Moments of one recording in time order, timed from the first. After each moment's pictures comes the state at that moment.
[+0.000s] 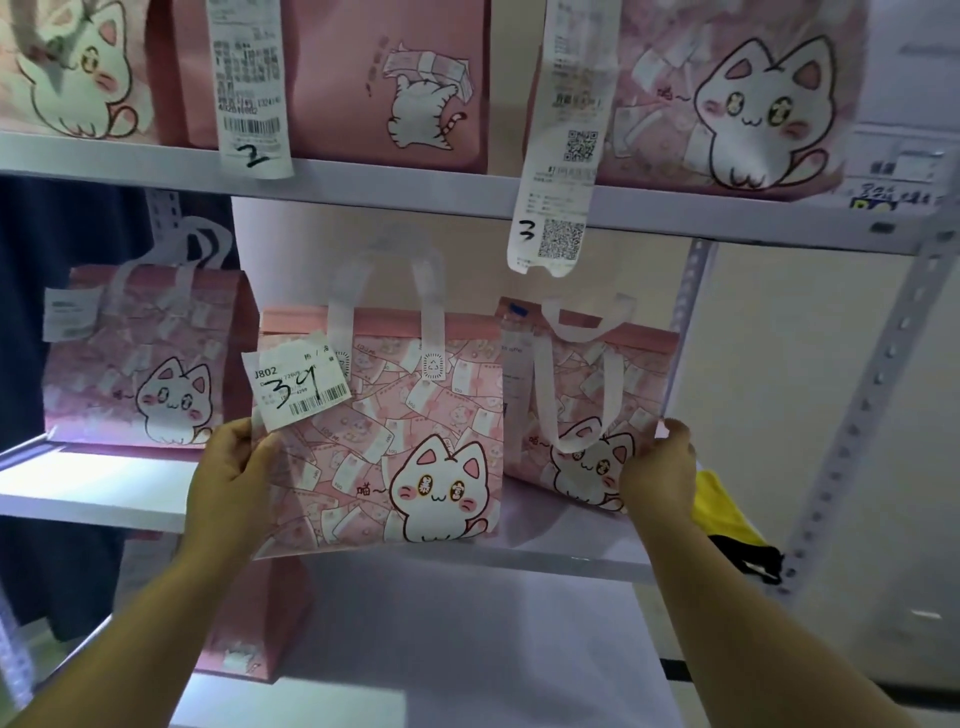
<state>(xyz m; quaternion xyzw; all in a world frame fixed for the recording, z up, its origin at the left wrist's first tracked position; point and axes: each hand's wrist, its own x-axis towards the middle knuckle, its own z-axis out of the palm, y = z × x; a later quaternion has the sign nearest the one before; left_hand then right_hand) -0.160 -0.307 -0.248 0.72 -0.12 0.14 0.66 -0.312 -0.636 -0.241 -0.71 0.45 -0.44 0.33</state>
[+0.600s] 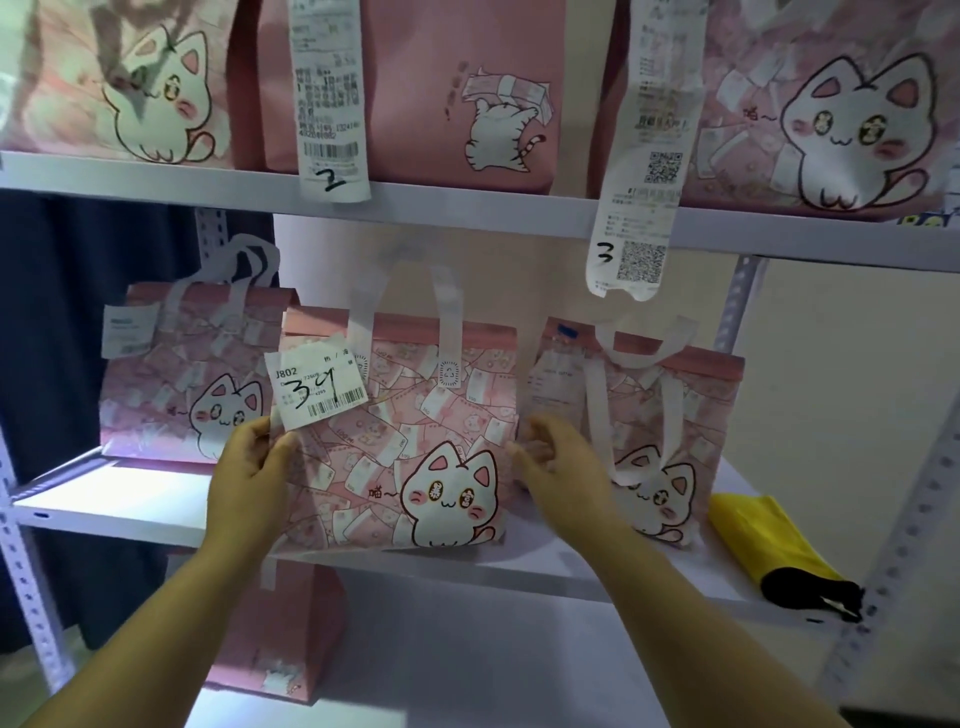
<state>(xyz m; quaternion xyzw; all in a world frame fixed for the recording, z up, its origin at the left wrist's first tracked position) -0.121 -0.278 -0.235 0.71 -0.14 0.15 0.67 -0.254 -0.509 -0.214 -0.86 0.14 -0.33 0.37</state>
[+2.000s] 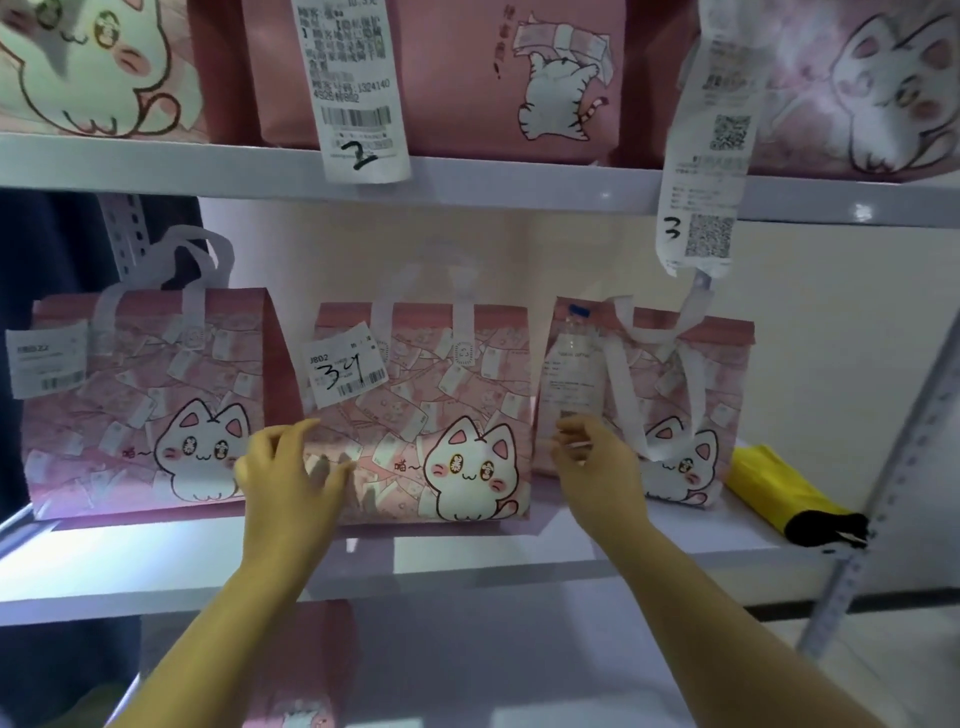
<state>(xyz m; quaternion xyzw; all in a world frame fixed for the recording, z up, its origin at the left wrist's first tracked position) -0.058 -0.276 -0.244 0.83 -0.25 0.19 0.46 -0.218 -0.488 -0.236 -0.79 0.31 -0.41 0.34</state>
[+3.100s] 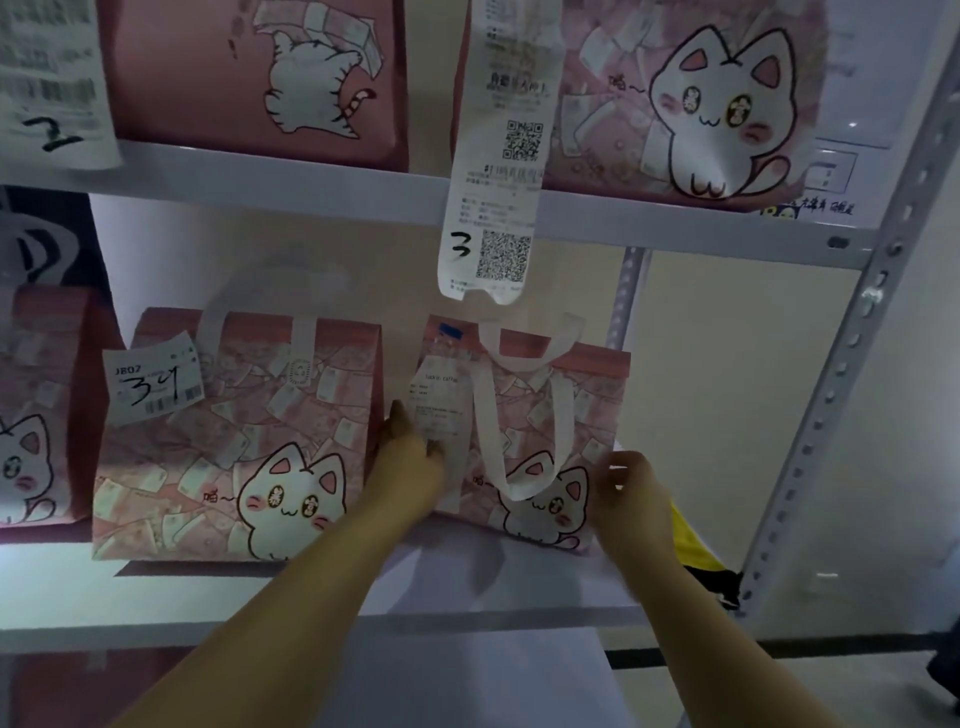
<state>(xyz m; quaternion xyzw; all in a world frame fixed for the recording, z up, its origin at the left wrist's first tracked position) -0.154 -0.512 -0.225 0.80 -0.31 -0.04 0.51 -0.323 -0.654 -0.246 -0.74 0.40 -0.42 0.34</state>
